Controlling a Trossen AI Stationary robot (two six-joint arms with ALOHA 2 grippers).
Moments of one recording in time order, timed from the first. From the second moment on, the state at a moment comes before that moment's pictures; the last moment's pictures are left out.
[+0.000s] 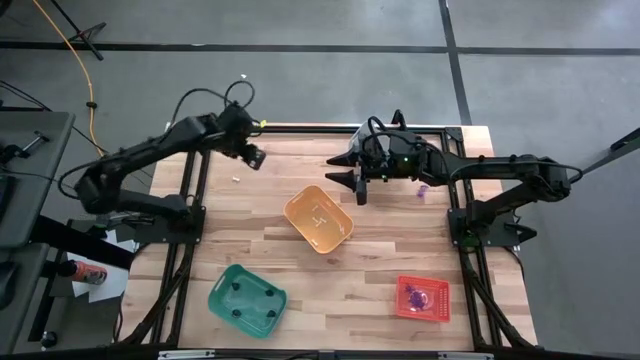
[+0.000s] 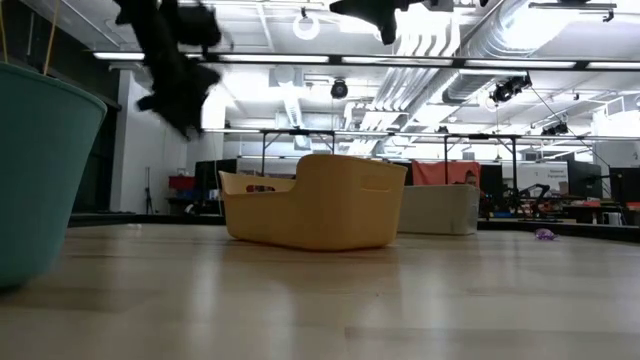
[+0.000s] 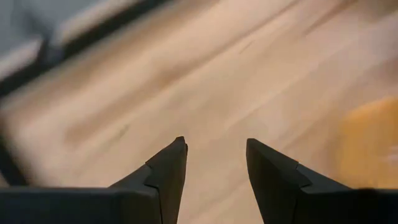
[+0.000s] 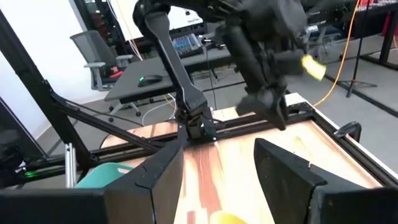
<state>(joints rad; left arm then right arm) 0.66 1.22 1.02 -0.87 -0.06 -0.28 -0.14 1.34 1.07 0.14 -0.12 0.18</state>
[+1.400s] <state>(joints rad) 0.81 1.47 0.69 -0.70 -0.11 -0.49 -0.14 1.34 1.07 0.05 -0.12 0.22</state>
